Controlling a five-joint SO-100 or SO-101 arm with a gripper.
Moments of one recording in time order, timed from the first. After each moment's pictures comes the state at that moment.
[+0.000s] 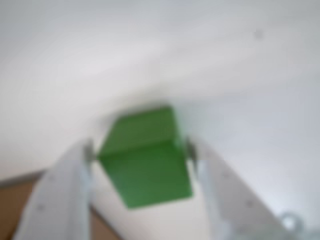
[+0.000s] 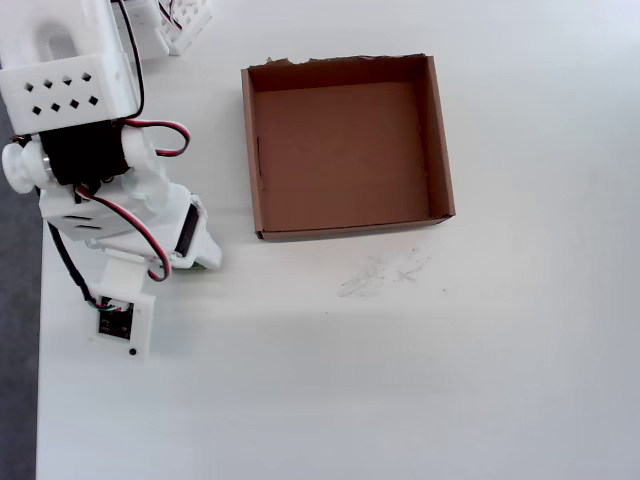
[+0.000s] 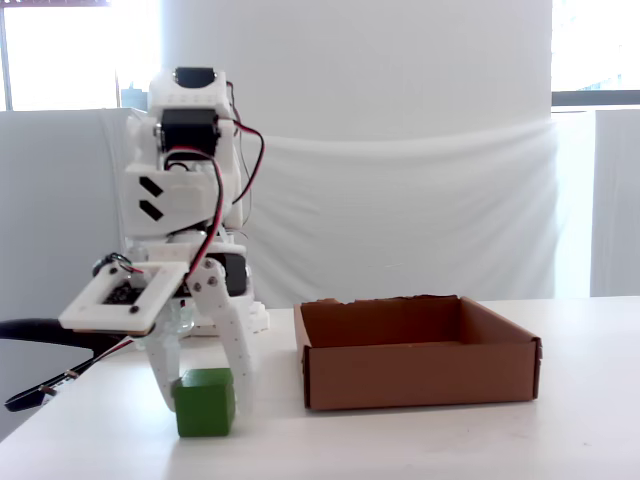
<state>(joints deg) -11.6 92.1 119.3 37.8 -63.2</state>
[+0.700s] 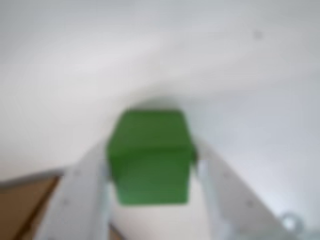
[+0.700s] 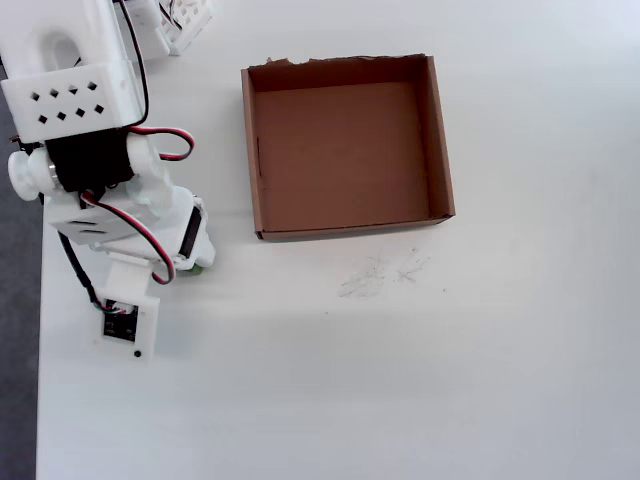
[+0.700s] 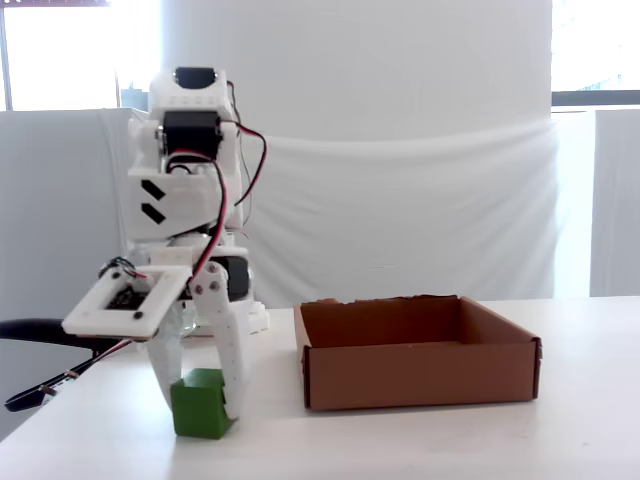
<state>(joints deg) -11.9 90.4 117.3 38.7 -63.2</state>
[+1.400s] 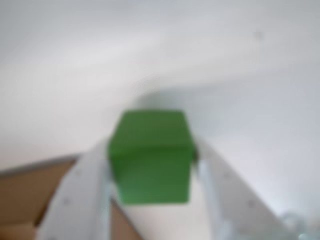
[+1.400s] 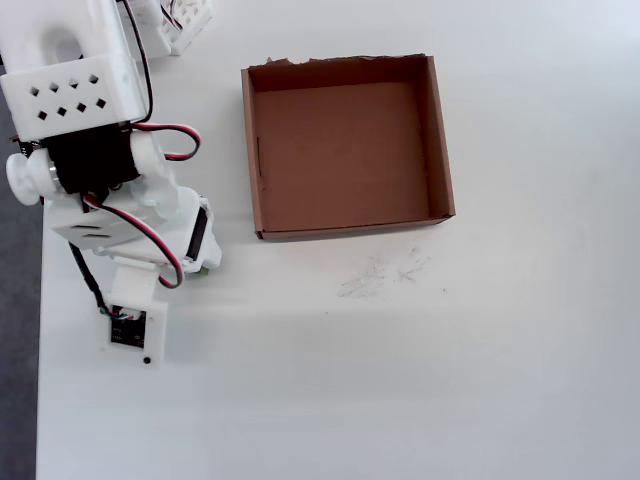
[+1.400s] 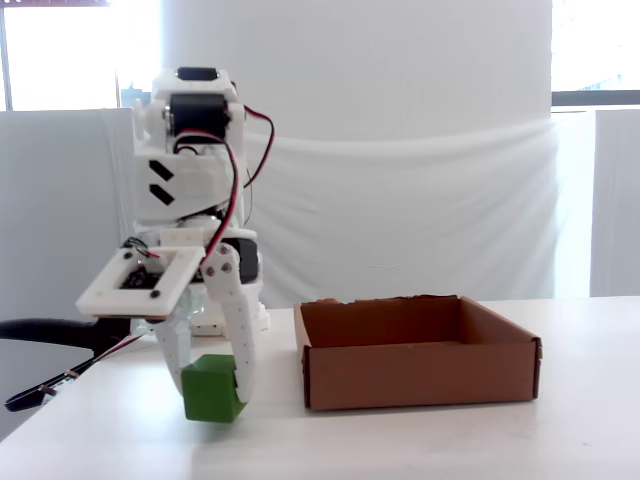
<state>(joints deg) -13.7 90.4 112.5 44.5 -63.2</state>
